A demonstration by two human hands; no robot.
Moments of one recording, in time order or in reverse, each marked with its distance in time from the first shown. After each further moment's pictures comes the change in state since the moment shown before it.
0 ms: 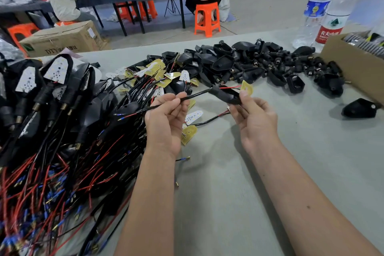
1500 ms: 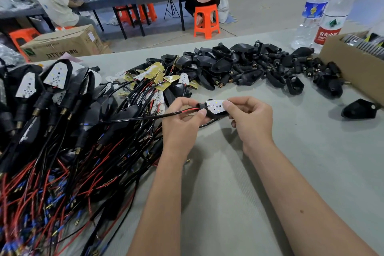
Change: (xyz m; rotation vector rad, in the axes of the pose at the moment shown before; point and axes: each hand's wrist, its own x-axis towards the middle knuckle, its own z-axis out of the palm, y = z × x) left_hand 0.005 -0.034 -0.002 0.634 -0.119 0.244; right_hand 0.003 0.006 -0.005 -0.588 -0.109 -0.279
